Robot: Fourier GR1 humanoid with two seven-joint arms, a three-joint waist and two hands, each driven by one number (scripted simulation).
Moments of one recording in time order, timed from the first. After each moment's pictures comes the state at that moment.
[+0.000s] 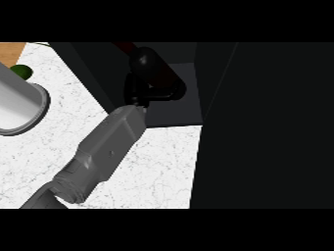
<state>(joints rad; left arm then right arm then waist) -1.02 0.00 -0.43 -0.28 1.15 0.27 -0.61 -0.10 -0.04 0.06 -2.35 -0.18 0.16 0.48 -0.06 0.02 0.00</state>
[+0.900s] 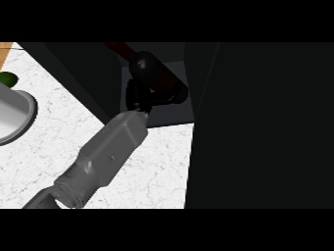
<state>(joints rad) -0.98 0.00 -0.53 -0.32 1.26 0.30 -0.65 -0.14 -0.02 0.10 -2.30 -0.18 0.18 0.45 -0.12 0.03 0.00</state>
